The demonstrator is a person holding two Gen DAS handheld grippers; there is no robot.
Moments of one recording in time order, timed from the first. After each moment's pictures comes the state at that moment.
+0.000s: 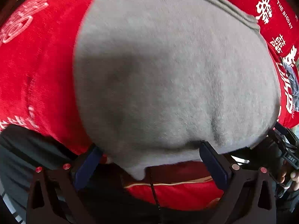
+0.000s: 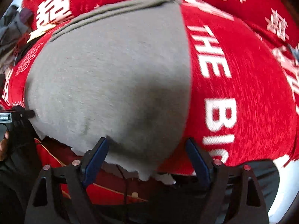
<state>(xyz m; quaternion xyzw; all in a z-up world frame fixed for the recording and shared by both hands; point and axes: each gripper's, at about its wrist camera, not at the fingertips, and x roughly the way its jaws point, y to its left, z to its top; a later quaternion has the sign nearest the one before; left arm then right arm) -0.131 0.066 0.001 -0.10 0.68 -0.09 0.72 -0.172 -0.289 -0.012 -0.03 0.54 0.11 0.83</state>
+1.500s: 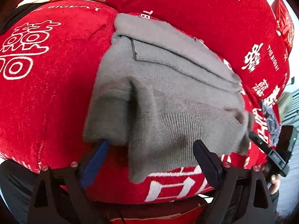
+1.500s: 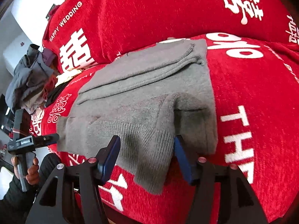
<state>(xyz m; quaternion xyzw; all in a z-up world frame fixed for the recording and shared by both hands) -0.070 0.085 0.060 -0.21 0.57 -0.09 0.79 -0.066 -0.285 0.030 0.13 0.45 0.22 0.85</state>
